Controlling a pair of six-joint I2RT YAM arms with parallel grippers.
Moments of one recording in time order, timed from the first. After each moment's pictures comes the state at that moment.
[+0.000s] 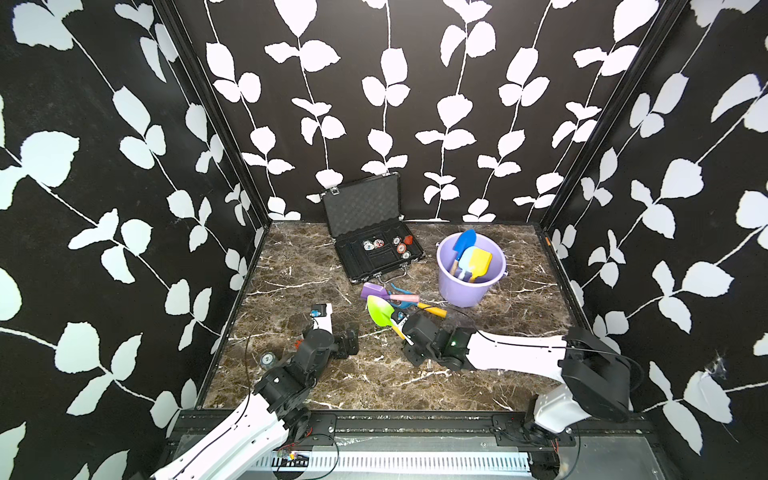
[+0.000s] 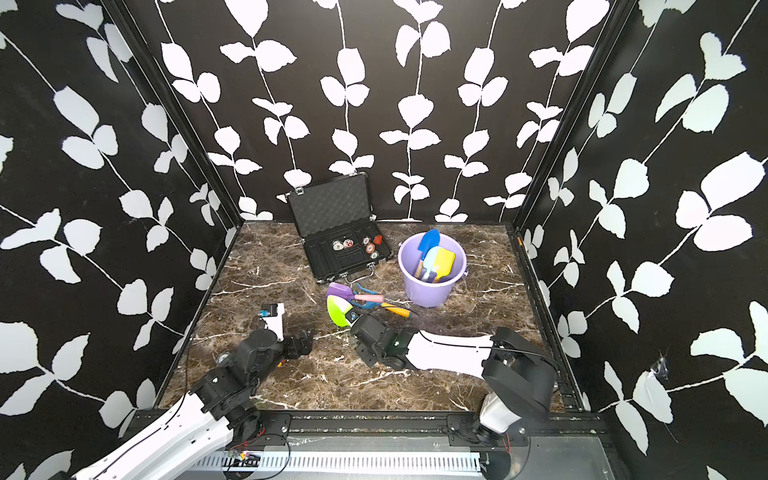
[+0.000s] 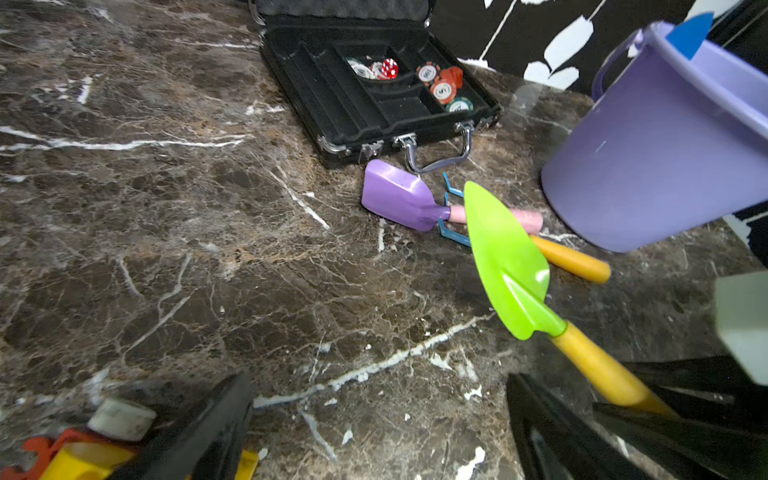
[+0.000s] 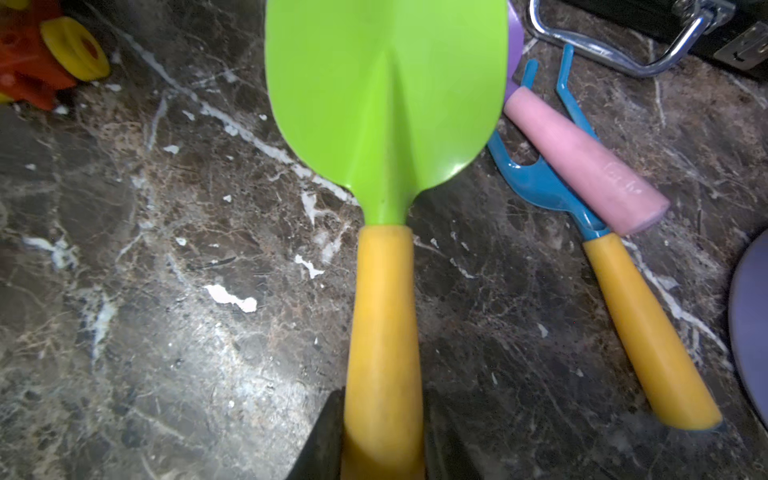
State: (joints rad) left arm -0.72 0.56 0.33 -0.33 -0.30 -0.52; right arm 1.10 1.53 0.84 -0.21 0.19 0.18
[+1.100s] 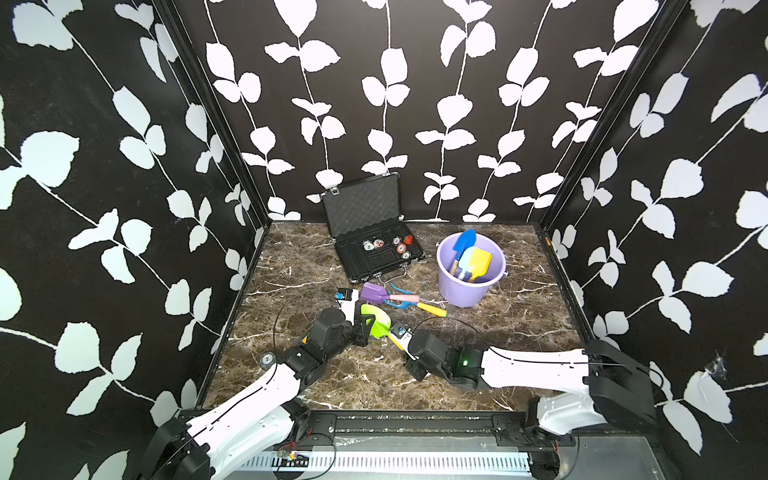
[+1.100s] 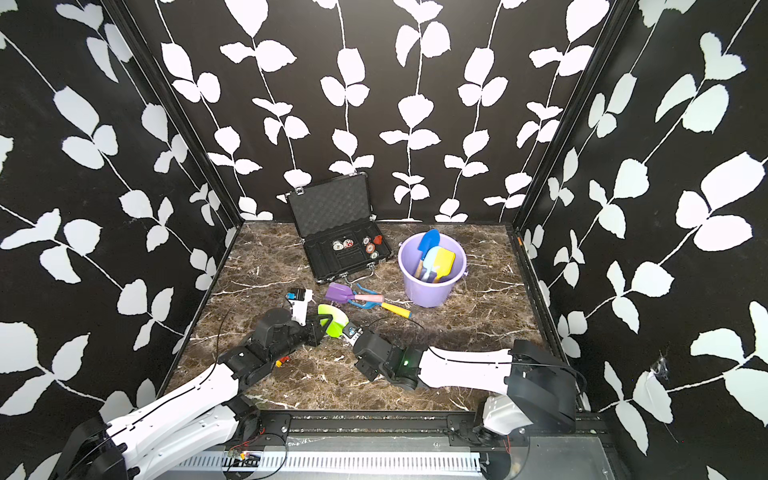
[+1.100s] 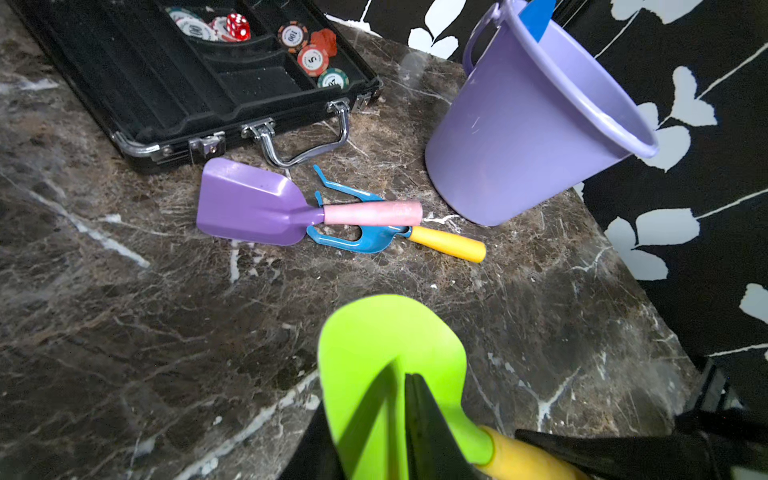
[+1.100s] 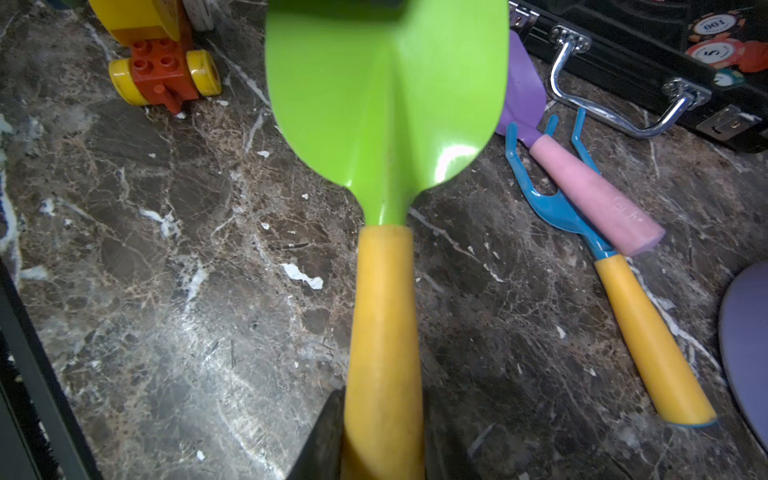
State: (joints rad) left arm -0.65 0.87 0.38 0.03 0.08 -0.50; right arm 1.22 1.41 0.74 -0.14 0.25 0.15
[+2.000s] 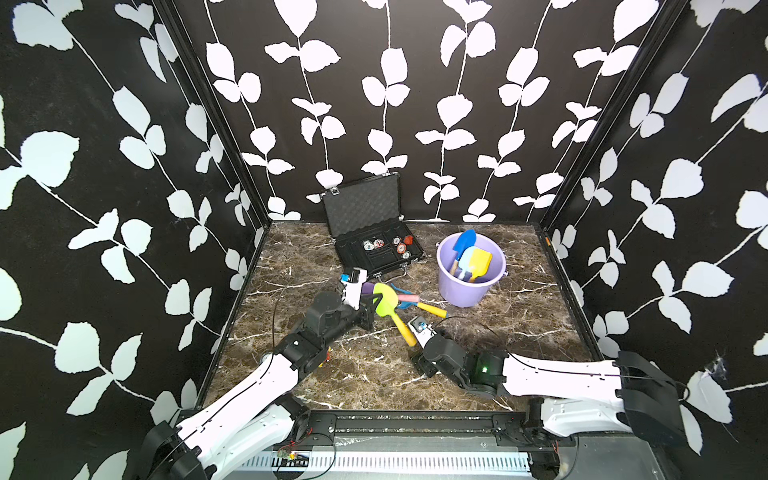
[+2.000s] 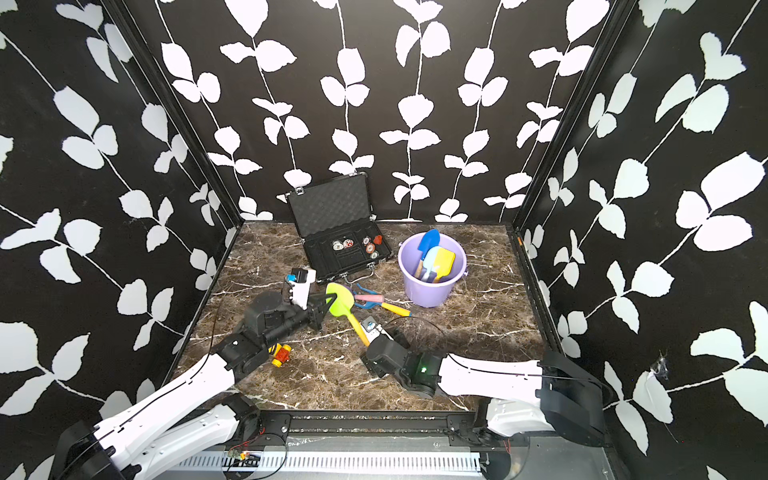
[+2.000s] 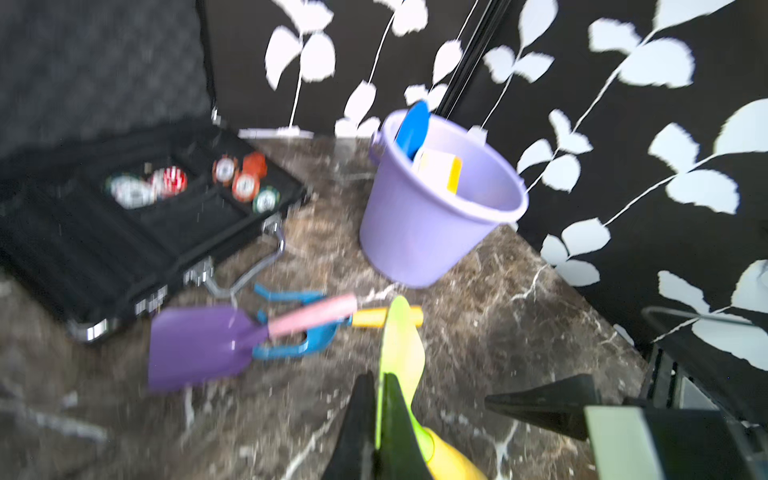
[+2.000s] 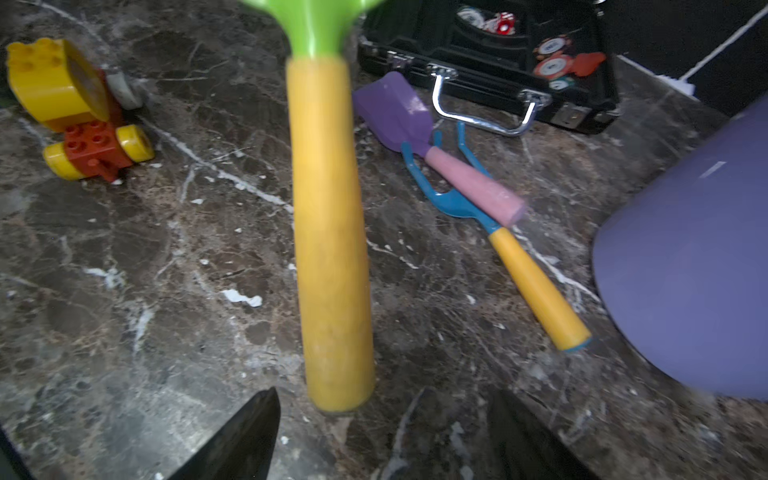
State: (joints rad) left arm -0.65 0.90 0.61 0.06 0.16 -0.30; right arm 1.23 1.23 0.64 -0.16 0.47 0.30
